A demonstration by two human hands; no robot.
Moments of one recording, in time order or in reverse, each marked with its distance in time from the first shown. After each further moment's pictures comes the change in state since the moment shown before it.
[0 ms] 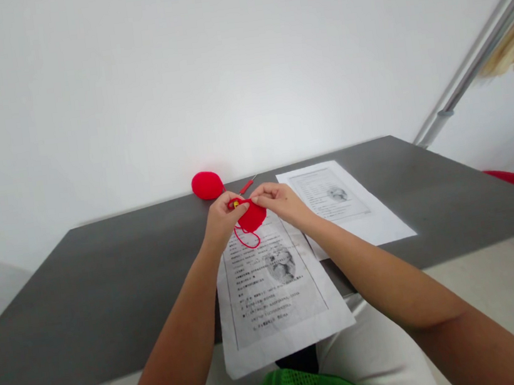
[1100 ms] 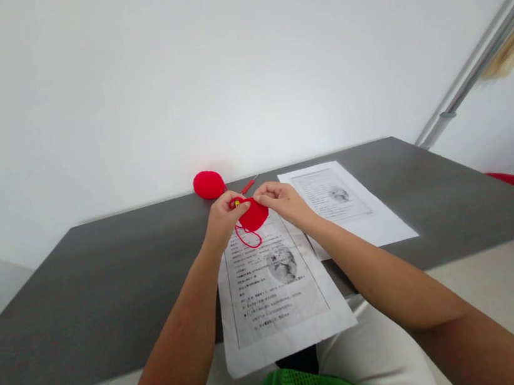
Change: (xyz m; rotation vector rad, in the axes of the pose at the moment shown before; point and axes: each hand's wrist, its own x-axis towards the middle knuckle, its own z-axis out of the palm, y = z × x) left_hand 0.002 -0.005 -0.002 -0.048 -0.006 0.004; right_hand 0.000 0.003 0.001 0.000 0.030 -0.012
